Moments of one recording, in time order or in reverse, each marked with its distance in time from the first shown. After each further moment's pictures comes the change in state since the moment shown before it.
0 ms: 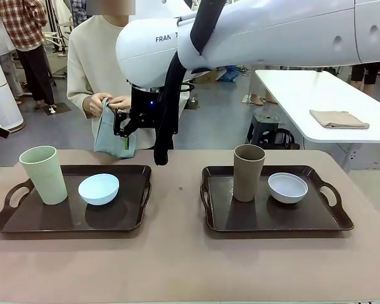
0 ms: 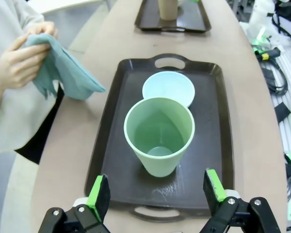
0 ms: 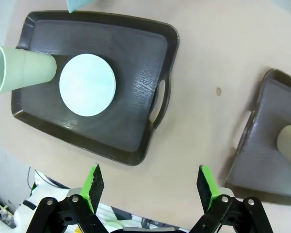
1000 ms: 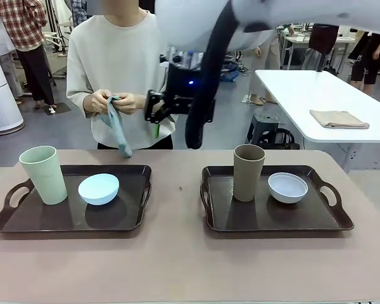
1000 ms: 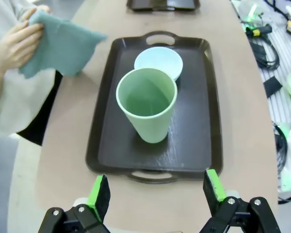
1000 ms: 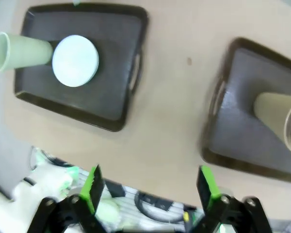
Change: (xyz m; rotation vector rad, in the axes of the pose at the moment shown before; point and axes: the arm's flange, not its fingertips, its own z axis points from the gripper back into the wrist) left arm -0.003 -0.011 0.050 -0.009 0.110 -0.037; right arm -0.036 -0.050 0.053 0.025 0.032 -0.024
